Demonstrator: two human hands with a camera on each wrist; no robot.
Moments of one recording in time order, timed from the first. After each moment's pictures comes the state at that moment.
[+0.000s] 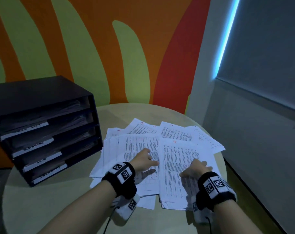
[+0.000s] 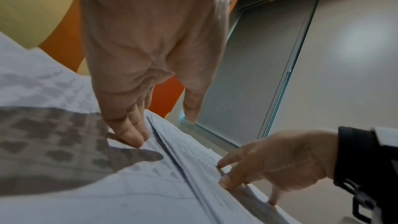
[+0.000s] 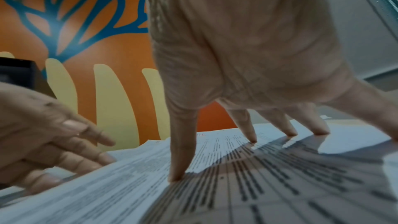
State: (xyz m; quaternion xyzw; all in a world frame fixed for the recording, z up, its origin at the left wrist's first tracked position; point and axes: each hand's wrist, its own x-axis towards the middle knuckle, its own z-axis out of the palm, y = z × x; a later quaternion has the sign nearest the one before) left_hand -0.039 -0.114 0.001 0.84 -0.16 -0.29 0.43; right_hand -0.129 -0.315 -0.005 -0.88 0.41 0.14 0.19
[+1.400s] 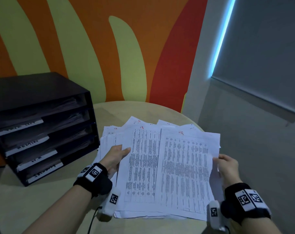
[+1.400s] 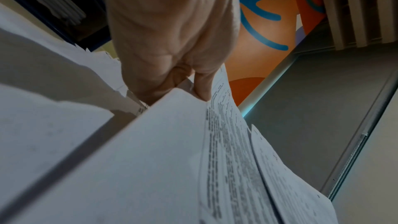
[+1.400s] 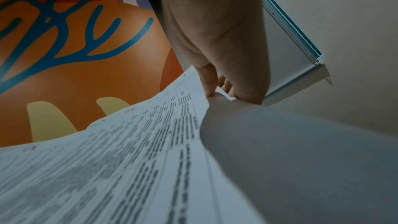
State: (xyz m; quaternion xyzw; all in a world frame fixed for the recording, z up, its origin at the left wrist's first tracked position) left_hand -0.025 -0.047 0.005 0.68 -0.04 -0.26 0.69; right_hand -0.187 -0.380 0.003 -0.64 0.40 -0.26 0.60
